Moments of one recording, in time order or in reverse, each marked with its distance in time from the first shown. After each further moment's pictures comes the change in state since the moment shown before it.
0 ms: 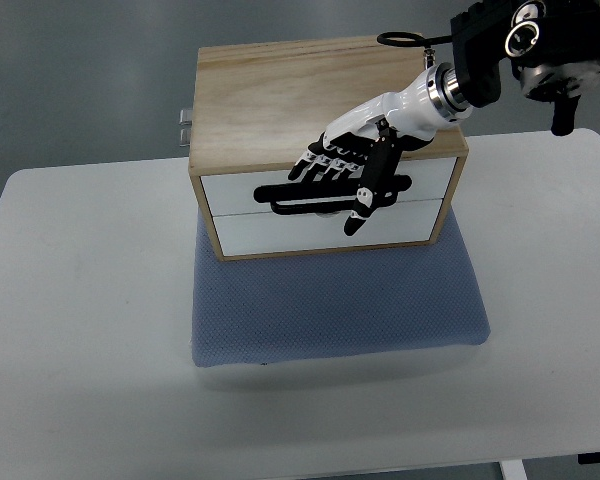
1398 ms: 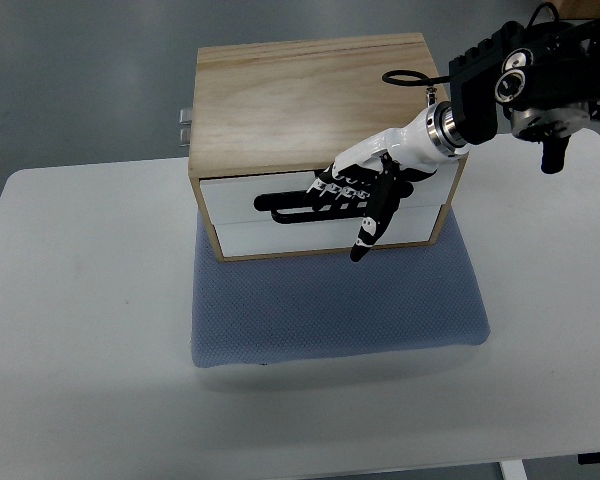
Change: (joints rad) left arm 0.000 0.000 0.000 0.000 0.000 0.000 0.000; right arm -0.049 0.002 -0.015 0.062 0.001 -0.066 -0.034
